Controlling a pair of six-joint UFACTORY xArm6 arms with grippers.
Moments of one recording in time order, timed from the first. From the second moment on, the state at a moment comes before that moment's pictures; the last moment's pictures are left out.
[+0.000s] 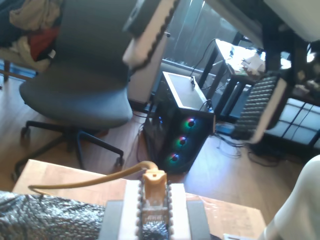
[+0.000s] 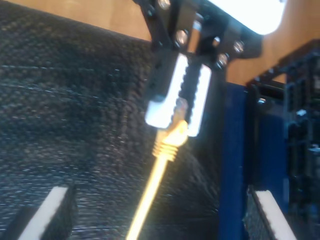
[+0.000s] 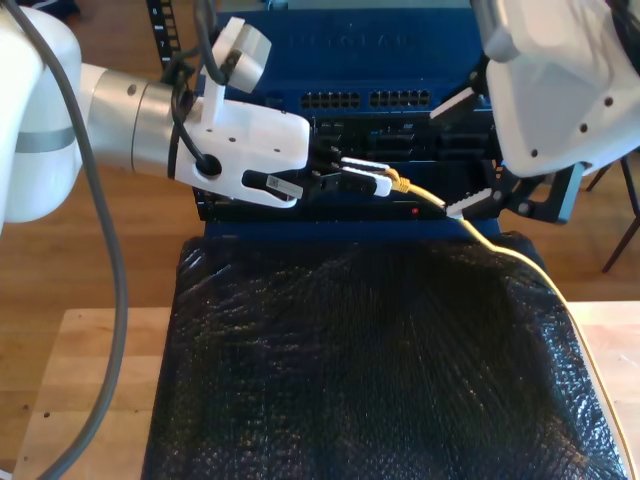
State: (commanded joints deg) left arm 2.8 -15.9 -53.8 -74.7 92.8 -271.6; right arm 10.5 -37.9 -55.3 34.6 67.0 -96.2
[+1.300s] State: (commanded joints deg) left arm 7.3 -5.8 -56.7 -89.2 114.7 -276.0; right arm 16.8 -45.8 -50.9 44.6 58.6 -112.4
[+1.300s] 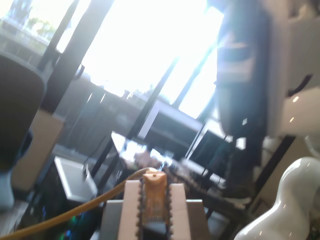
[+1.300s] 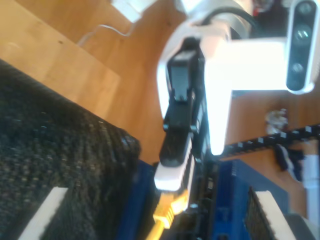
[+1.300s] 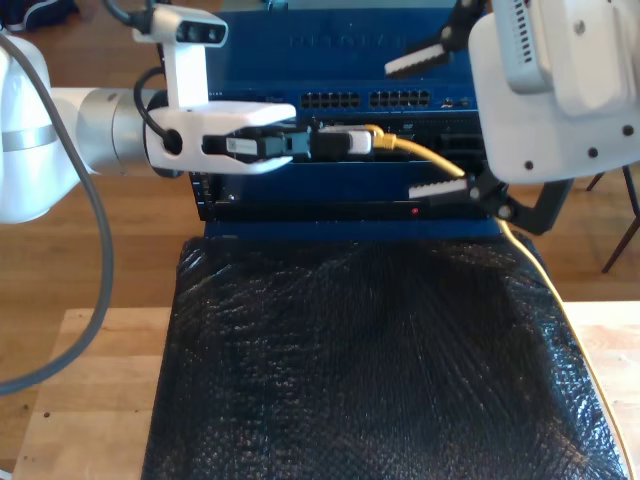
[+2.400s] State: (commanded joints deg) left arm 8.6 -4.6 -56.6 -93.1 121.4 -277.6; right arm 18.0 -48.0 -48.7 48.0 51.2 -118.1
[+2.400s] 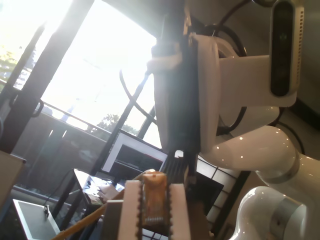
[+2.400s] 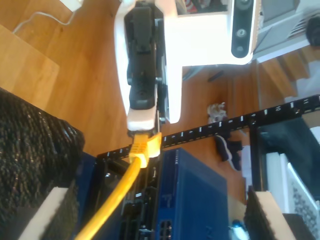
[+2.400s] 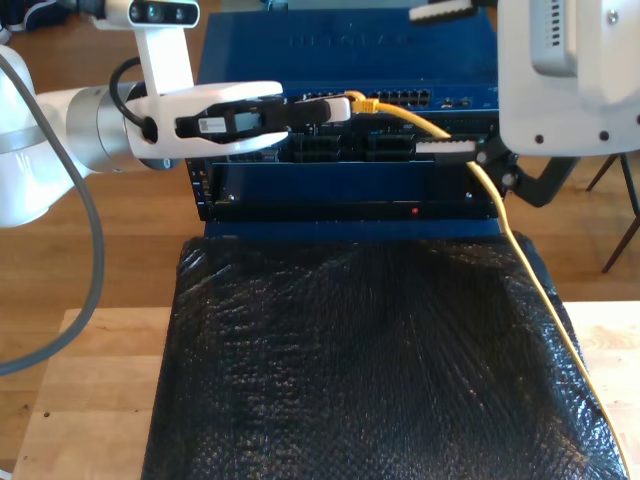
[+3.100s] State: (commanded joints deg) left arm 8.6 -4.1 -56.5 -93.1 123.0 -284.7; right arm 20.6 -48.0 -47.4 49.0 48.9 -118.9
